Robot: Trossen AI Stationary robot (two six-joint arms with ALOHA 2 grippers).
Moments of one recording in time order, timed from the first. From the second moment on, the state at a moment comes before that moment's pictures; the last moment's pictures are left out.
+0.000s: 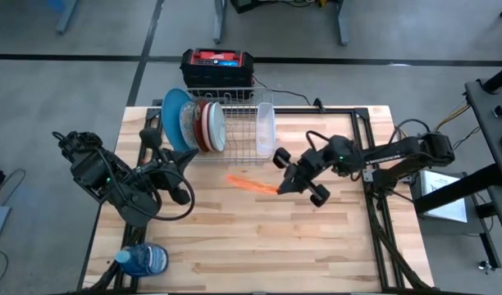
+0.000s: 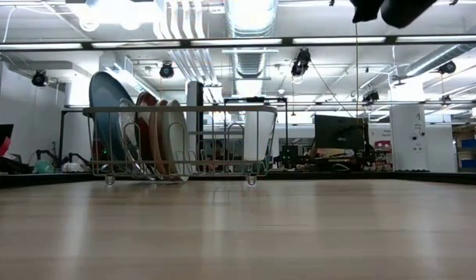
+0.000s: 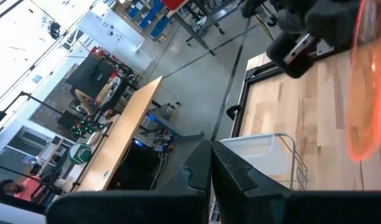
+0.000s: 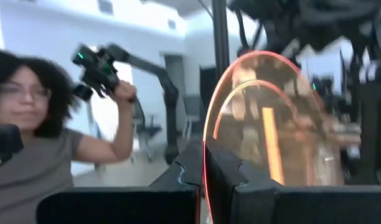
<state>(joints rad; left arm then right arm) -0.66 1.46 1.97 -1.39 -1.25 -0.10 0.01 1.40 0.82 0.90 -0.66 0.28</state>
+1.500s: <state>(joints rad) -0.66 1.46 1.97 -1.50 -1.36 -0.12 -0.10 1.67 0.83 1.35 0.29 0.40</state>
